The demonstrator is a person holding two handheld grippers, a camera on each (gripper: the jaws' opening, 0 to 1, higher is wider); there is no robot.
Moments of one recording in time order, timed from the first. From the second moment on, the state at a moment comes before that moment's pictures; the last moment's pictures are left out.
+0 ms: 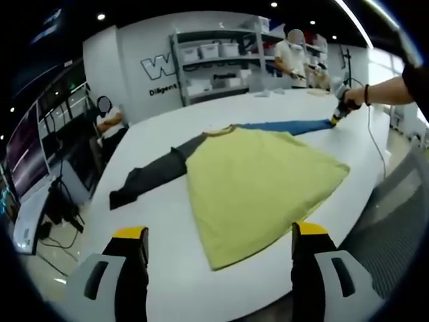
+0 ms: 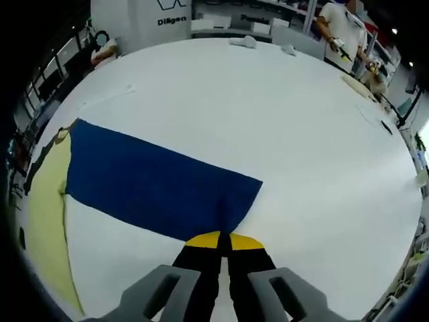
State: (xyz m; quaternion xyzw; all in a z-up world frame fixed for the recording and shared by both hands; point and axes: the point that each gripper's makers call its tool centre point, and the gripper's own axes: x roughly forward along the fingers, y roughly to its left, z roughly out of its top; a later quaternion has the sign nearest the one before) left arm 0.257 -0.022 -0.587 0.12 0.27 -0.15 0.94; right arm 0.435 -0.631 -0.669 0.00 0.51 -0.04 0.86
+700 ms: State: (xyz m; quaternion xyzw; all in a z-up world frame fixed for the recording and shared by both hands) left arm 0.257 -0.022 -0.588 0.08 0.28 -0.14 0.95; right arm 0.465 -0.584 -0.620 -0.01 0.48 0.00 0.87
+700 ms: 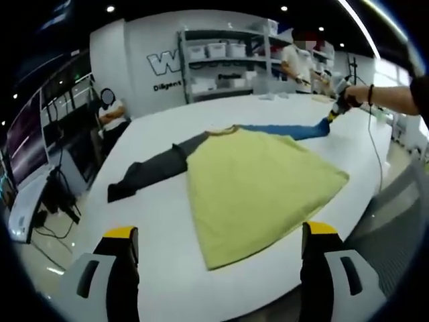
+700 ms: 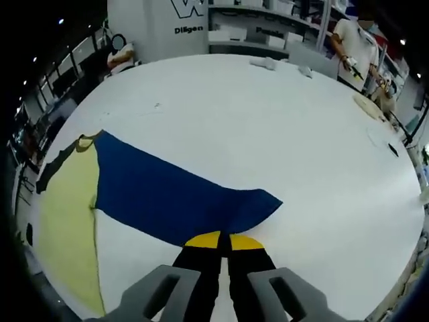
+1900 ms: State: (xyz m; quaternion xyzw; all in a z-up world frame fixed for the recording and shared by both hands) left arm 0.259 -0.019 -0.582 0.07 0.27 -0.13 0.95; right arm 0.512 -0.386 -0.578 -0.01 0.44 0.15 0.89
